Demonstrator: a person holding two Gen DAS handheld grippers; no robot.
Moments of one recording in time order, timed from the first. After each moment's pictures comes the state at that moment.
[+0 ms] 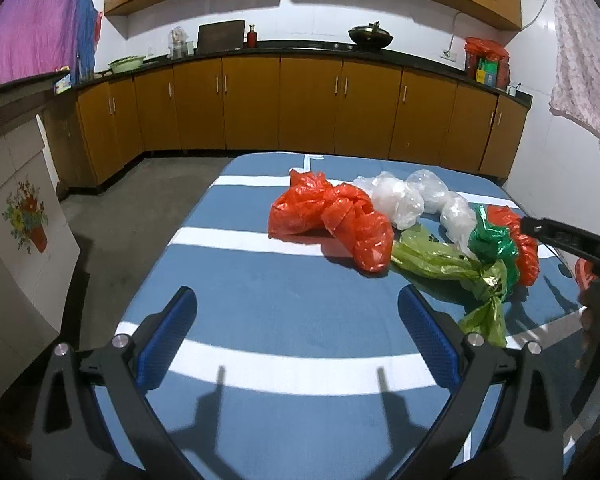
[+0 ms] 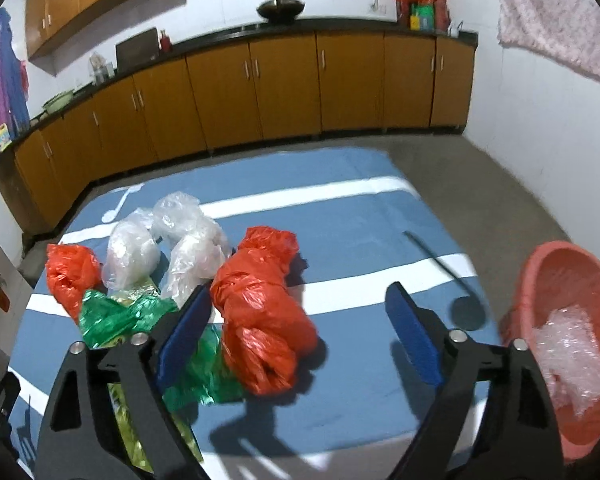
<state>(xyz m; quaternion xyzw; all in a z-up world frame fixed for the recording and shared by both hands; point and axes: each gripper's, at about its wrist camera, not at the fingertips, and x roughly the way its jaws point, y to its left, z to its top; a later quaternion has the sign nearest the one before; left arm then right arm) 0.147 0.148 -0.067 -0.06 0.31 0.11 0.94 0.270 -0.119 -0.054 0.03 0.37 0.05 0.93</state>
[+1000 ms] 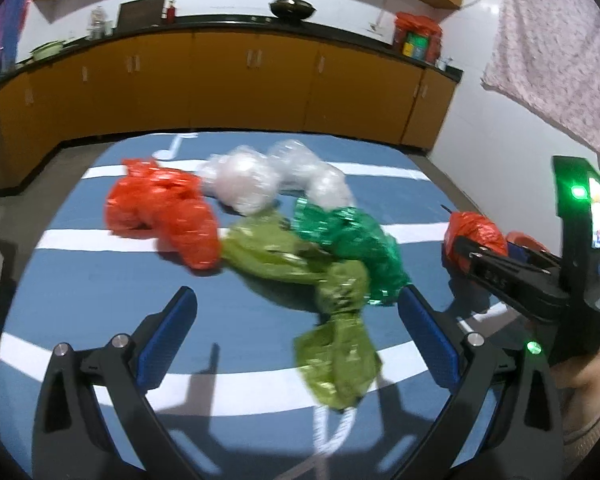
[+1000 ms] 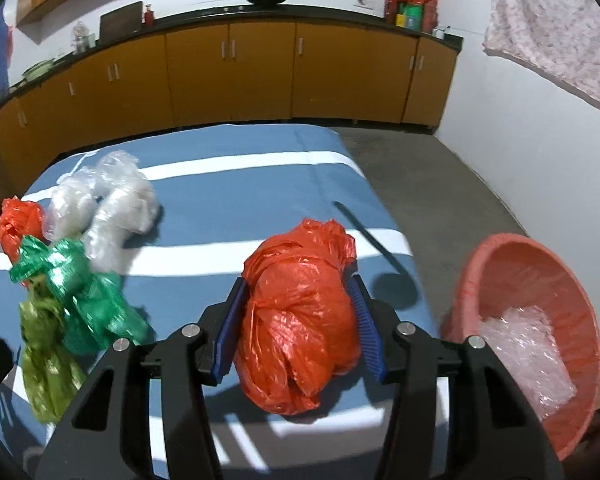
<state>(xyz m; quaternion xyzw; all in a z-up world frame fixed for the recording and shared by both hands) 0.199 0.063 -0.078 -0.08 0.36 -0.04 0.93 0.242 -0.178 -0.065 -0.03 0.38 -0.01 0.93</state>
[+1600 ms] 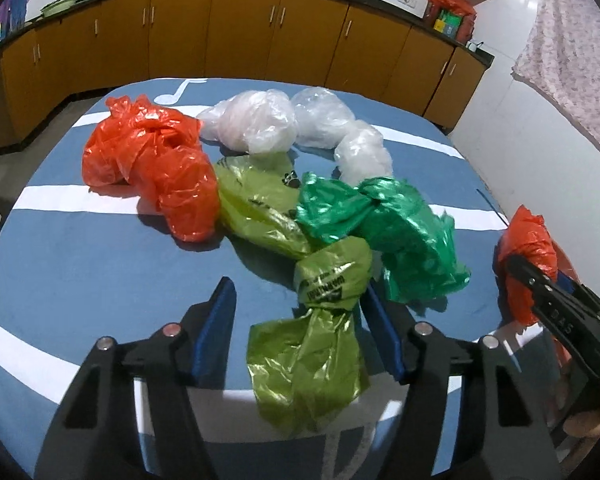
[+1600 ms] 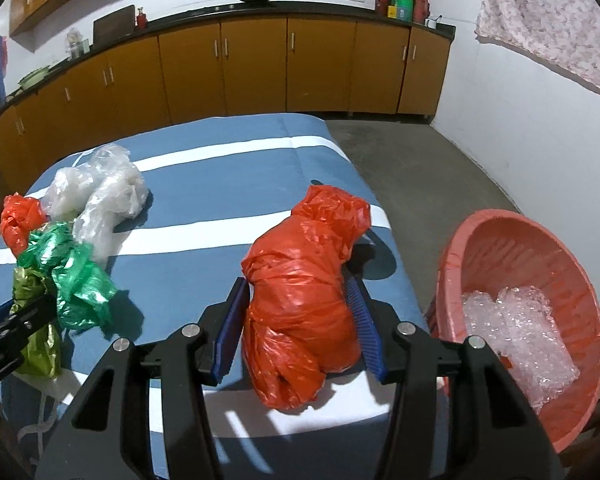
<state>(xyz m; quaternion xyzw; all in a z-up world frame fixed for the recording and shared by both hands) 0.238 0.076 -0.111 -0.12 0.42 -0.01 0.90 0.235 -0.184 -0.070 -0.01 0.38 0.01 0.92</state>
